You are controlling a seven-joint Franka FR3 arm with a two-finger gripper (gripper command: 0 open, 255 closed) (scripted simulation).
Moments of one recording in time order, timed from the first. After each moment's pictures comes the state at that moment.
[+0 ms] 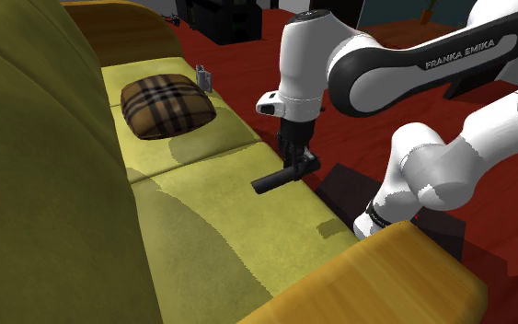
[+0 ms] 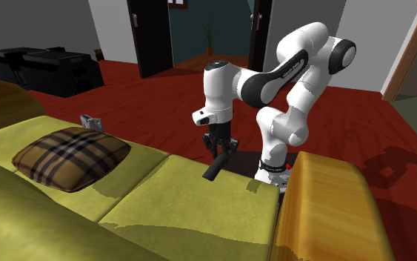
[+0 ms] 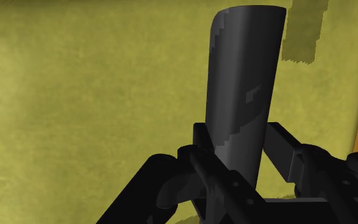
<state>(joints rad) 0.53 -0.70 0.06 -2.65 0.10 1.90 -0.58</state>
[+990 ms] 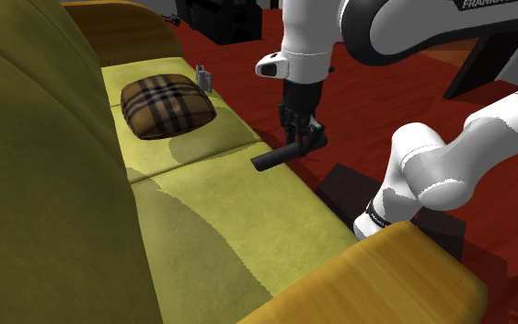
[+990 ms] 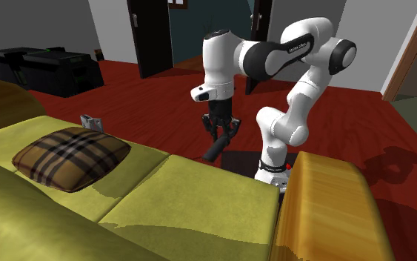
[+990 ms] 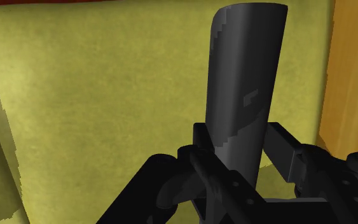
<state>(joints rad) 0.53 -0.71 0.06 -2.46 0.09 1.69 -0.57</state>
